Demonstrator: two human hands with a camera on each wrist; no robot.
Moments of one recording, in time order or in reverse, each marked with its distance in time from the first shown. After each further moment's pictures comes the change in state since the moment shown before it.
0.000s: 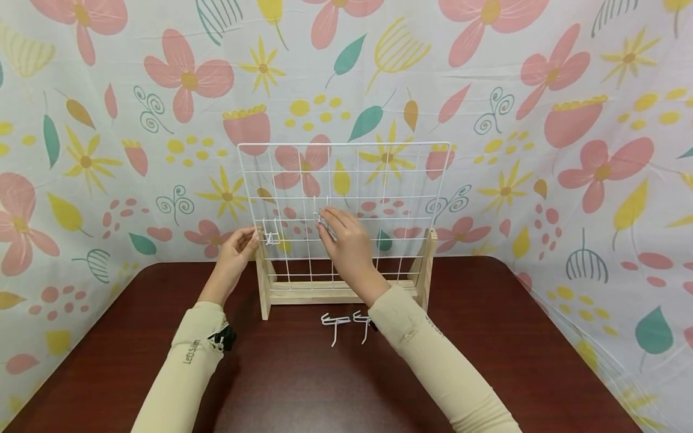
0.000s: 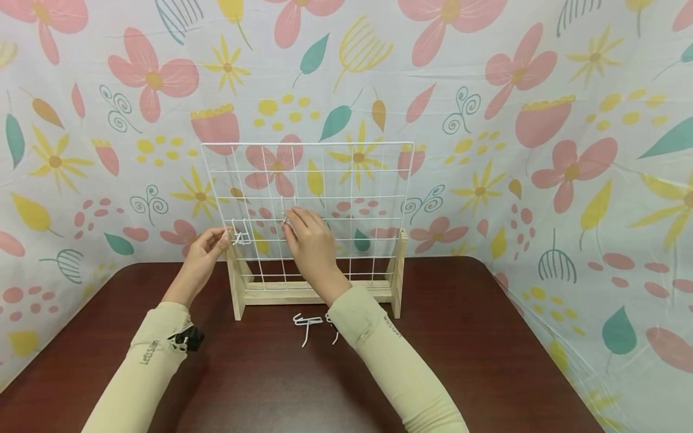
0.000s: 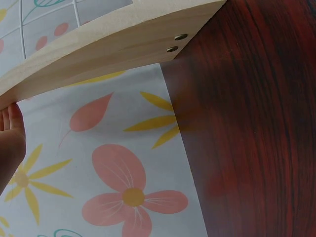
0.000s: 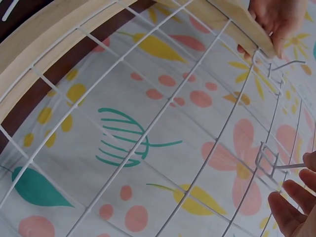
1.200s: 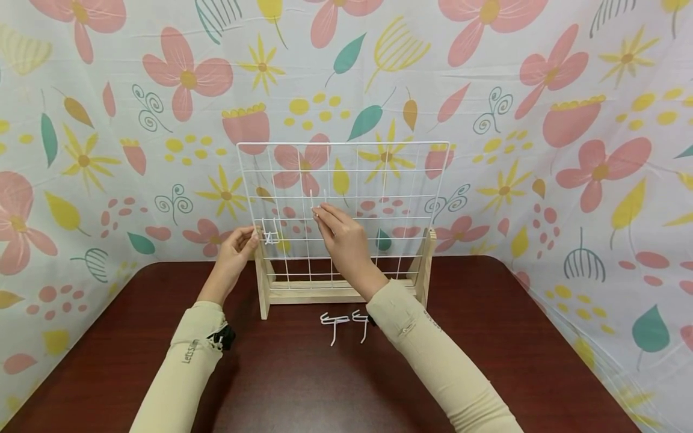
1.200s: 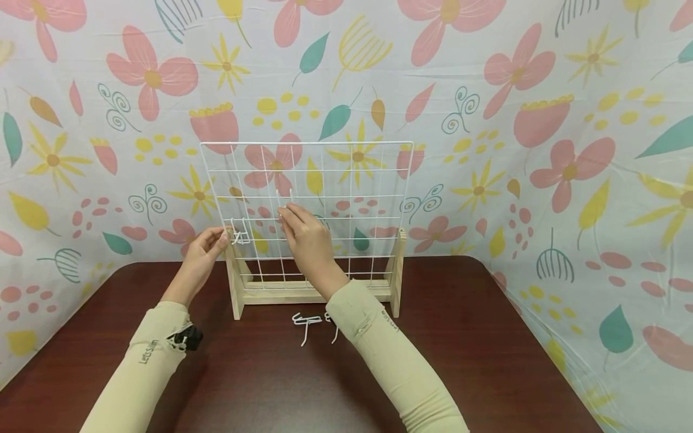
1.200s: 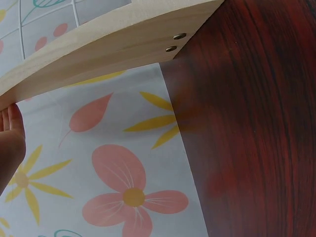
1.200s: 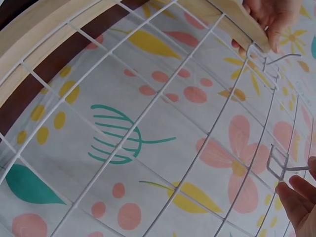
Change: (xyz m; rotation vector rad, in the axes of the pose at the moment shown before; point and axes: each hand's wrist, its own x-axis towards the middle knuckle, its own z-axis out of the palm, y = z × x) left_hand 0.002 -0.005 0.000 -0.003 0.020 0.022; right_hand 0.008 -0.001 0.002 0.049 0.045 -0.044
